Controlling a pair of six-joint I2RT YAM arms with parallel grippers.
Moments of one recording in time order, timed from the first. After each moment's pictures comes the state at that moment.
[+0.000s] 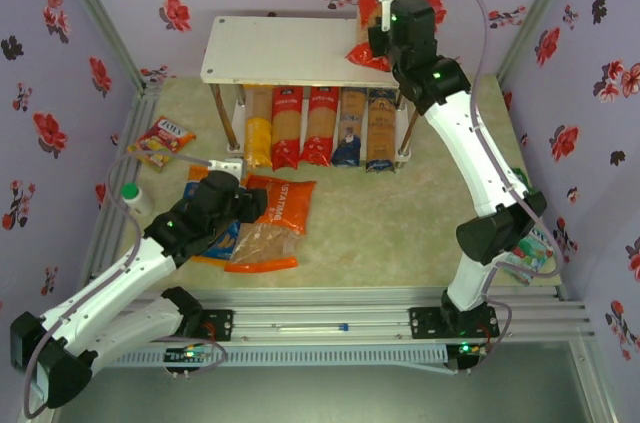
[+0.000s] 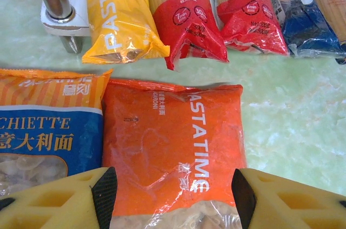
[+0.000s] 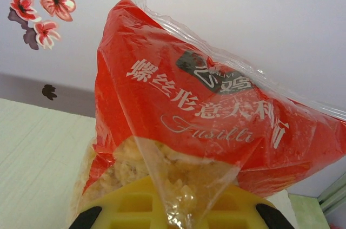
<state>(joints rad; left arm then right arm) -0.70 0.88 0.73 -0.52 -0.25 -0.47 0.47 1.78 2.11 -0.55 0.36 -0.07</state>
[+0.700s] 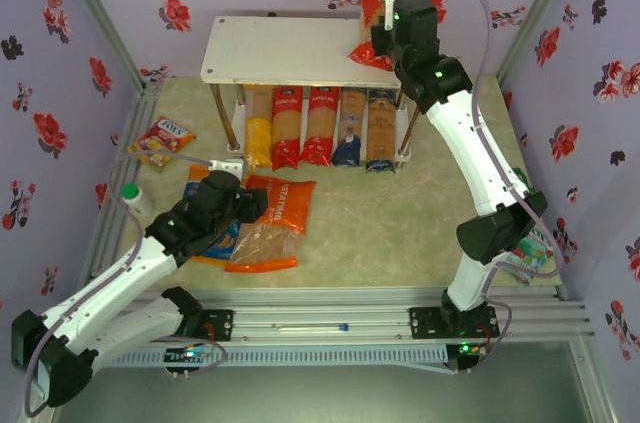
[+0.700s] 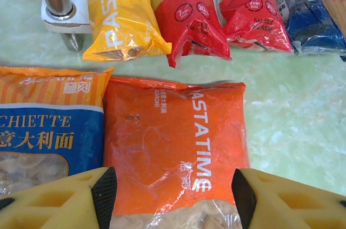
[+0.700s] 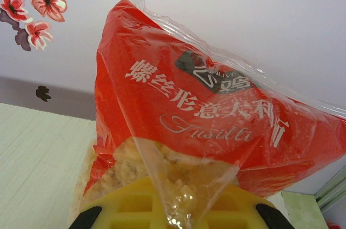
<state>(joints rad) -0.70 0.89 0.73 -0.52 -0.25 -0.47 0.46 1.78 2.12 -0.55 0.36 -0.06</state>
